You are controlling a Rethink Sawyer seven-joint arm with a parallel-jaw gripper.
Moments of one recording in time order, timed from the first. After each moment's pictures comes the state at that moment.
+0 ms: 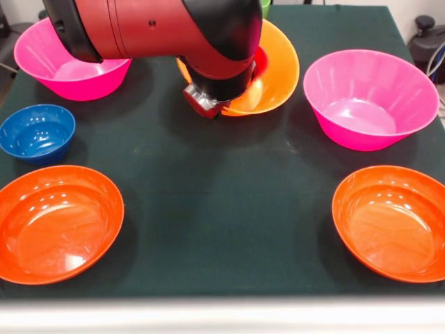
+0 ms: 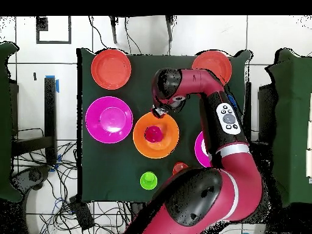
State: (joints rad) arm -0.53 -0.25 0.57 1.08 -0.60 1.36 1.06
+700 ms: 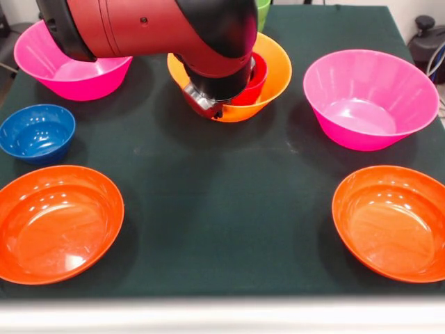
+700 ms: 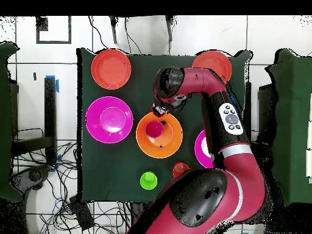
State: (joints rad) arm -0.55 -0.25 0.59 1.08 -0.60 1.36 1.06
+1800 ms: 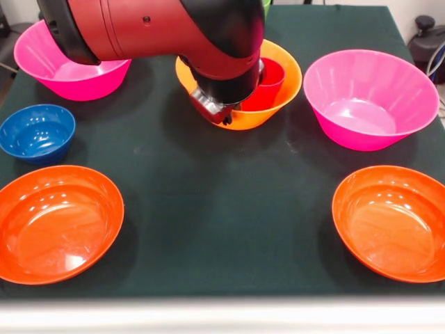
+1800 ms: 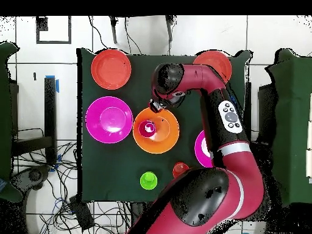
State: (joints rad) arm -0.55 -0.23 0.64 1.04 -0.60 1.36 1.06
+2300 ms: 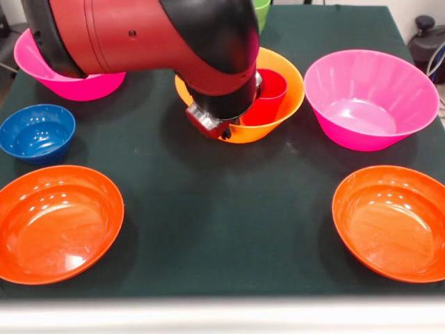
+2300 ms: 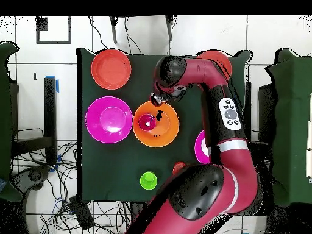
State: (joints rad) arm -0.54 -0.18 0.66 0.92 -0.60 1.42 1.01
